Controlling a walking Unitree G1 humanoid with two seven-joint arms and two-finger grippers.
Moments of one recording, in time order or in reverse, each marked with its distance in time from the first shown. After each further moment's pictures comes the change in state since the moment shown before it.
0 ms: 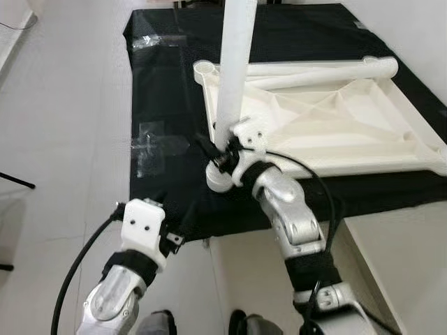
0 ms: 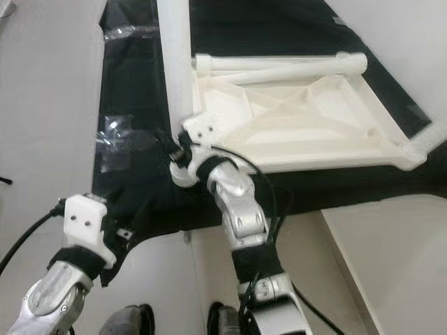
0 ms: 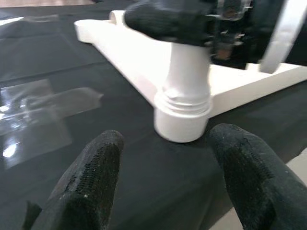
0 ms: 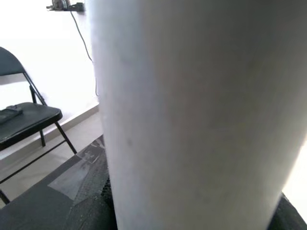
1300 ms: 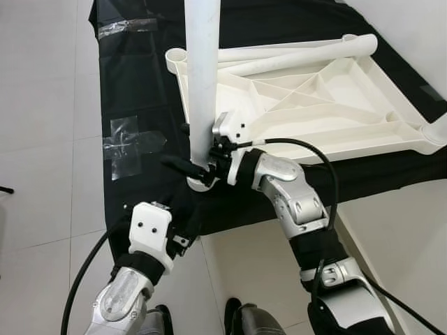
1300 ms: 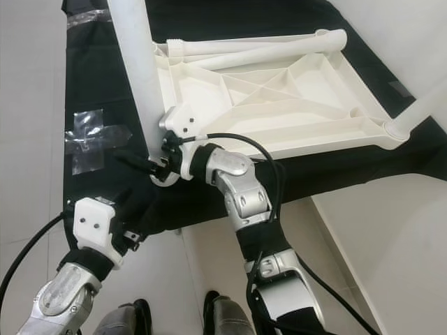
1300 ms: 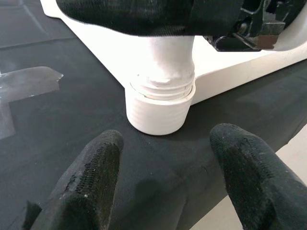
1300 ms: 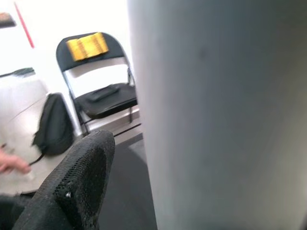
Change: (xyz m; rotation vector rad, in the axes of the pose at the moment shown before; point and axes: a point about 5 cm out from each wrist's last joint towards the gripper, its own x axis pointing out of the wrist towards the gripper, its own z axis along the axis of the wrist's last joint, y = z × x) left arm 0.001 -0.005 -0.010 -0.029 0.014 0.019; right arm 0.007 0.008 0.021 -0.021 -0.034 0.561
